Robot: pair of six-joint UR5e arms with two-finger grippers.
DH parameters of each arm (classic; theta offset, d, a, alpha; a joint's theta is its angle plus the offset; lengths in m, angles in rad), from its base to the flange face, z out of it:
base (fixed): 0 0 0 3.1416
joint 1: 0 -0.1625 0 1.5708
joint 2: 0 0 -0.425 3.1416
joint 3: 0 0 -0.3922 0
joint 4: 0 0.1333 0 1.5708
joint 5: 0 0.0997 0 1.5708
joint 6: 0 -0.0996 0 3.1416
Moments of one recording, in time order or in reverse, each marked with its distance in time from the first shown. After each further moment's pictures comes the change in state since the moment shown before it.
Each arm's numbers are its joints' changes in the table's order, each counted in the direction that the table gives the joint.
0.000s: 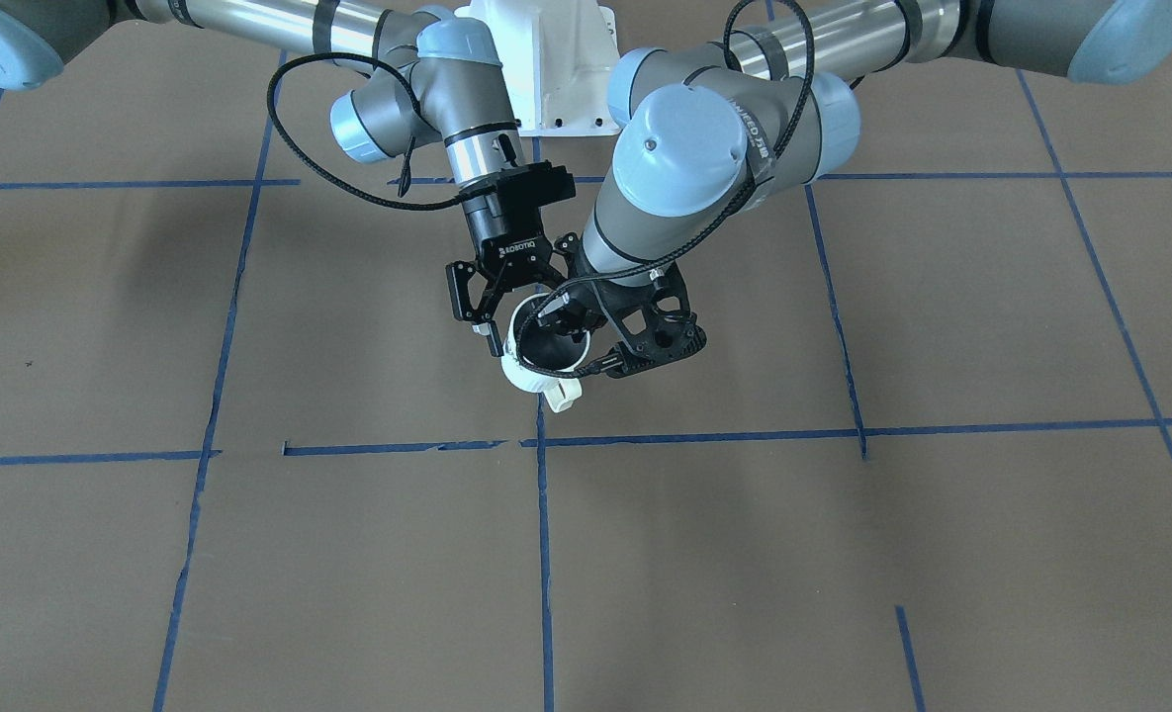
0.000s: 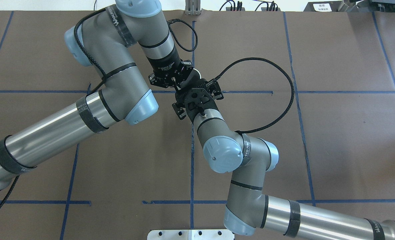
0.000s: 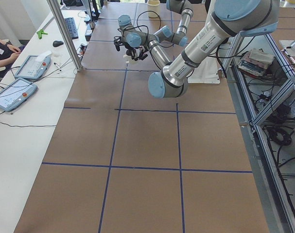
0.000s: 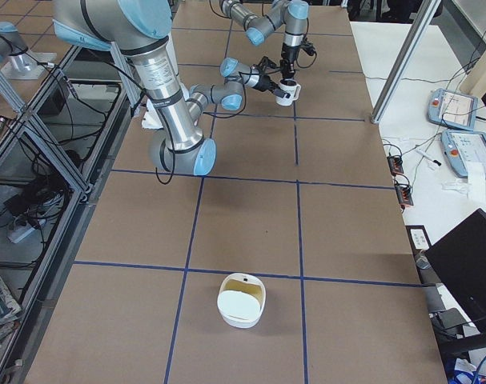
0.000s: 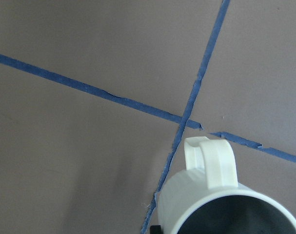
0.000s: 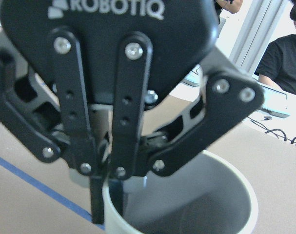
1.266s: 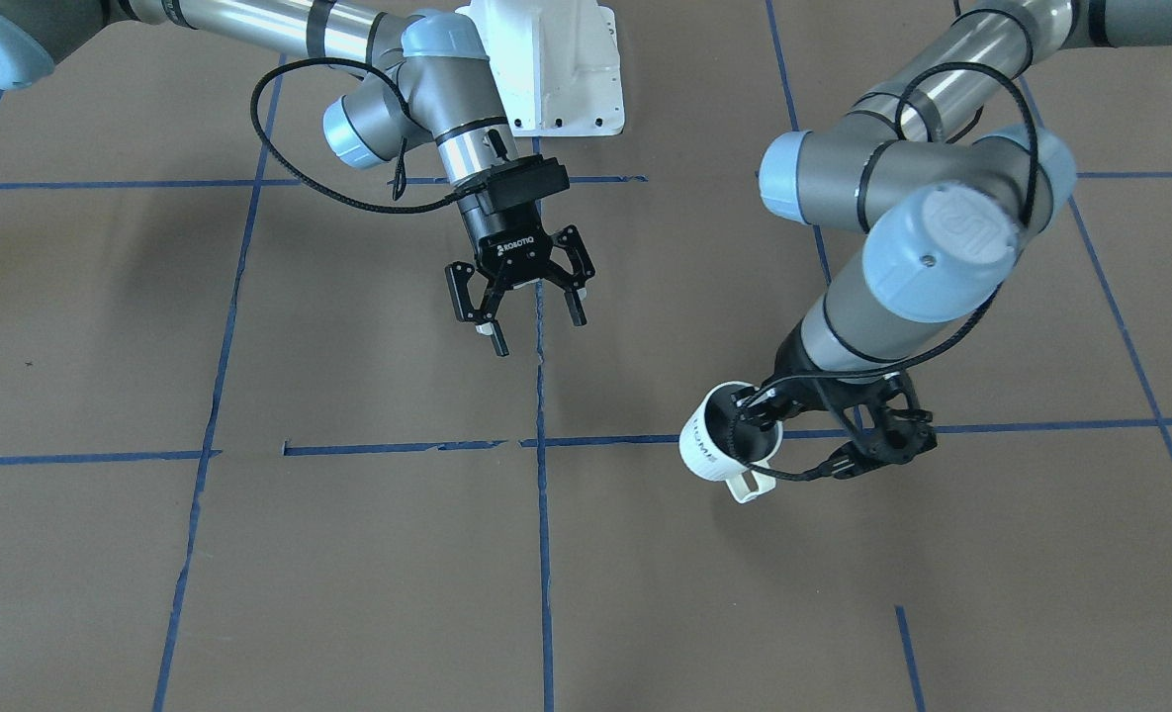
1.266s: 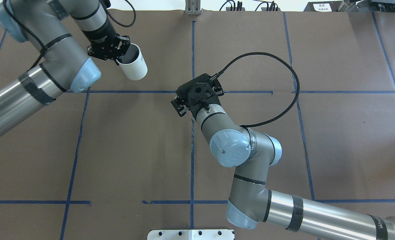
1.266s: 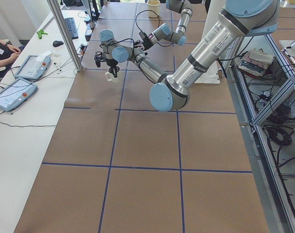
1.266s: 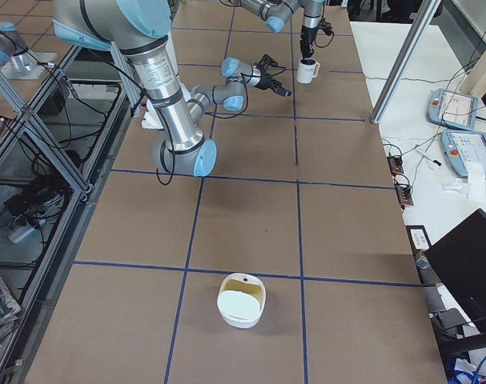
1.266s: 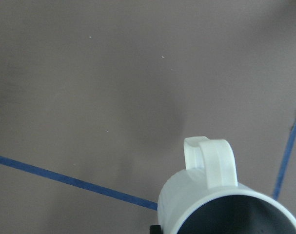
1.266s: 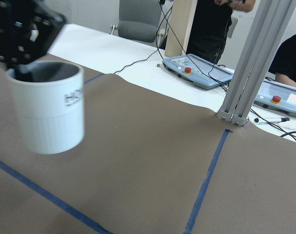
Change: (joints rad) left arm 0.206 -0.228 -0.046 0.001 -0.007 -0.324; right arm -0.048 0.008 0.009 0.064 0.118 0.006
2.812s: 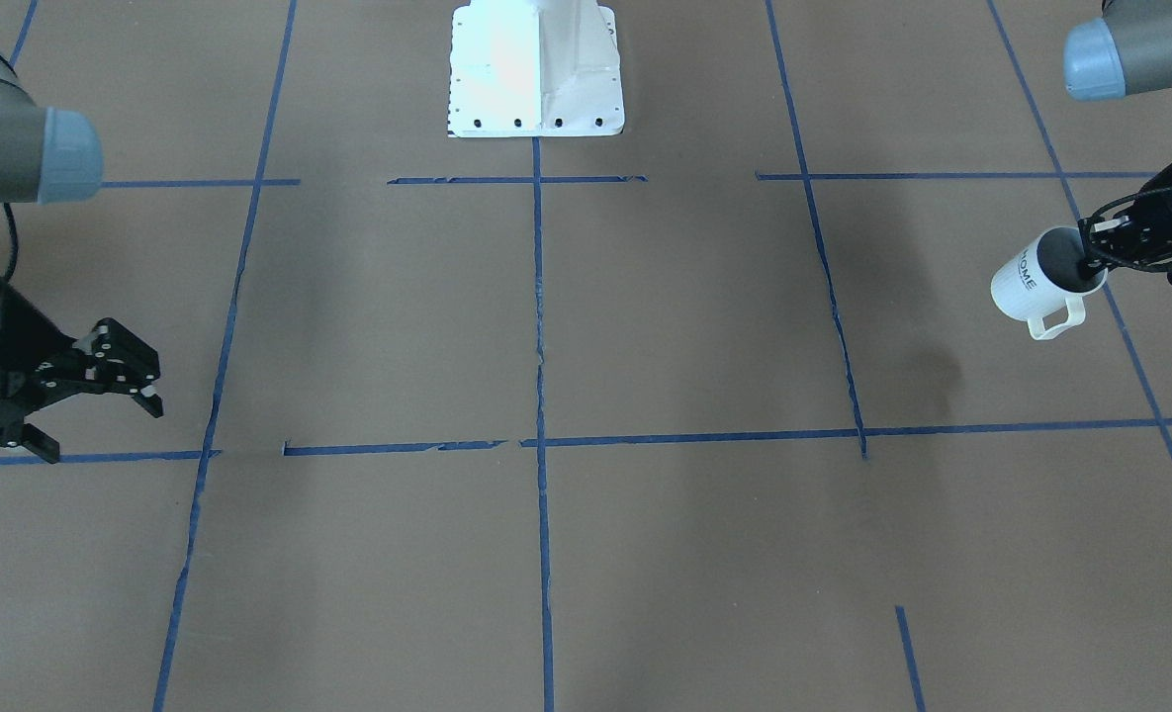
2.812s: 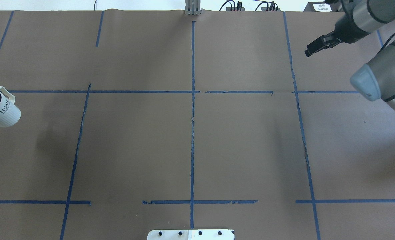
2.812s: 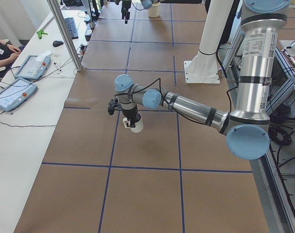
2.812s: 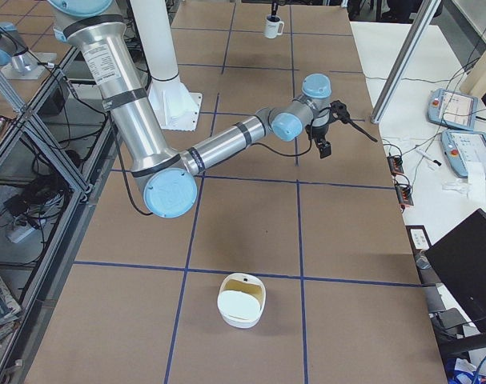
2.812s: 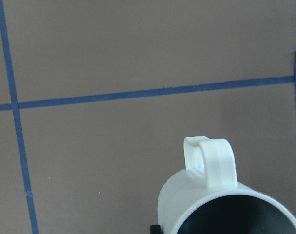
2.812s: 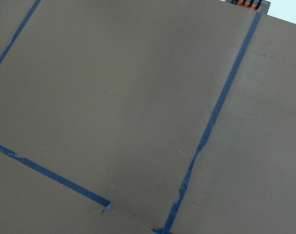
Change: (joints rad) left arm 0.250 -0.685 -0.375 0.017 -0.064 -0.690; right arm -0.757 0.272 0.126 -0.504 1.210 0.272
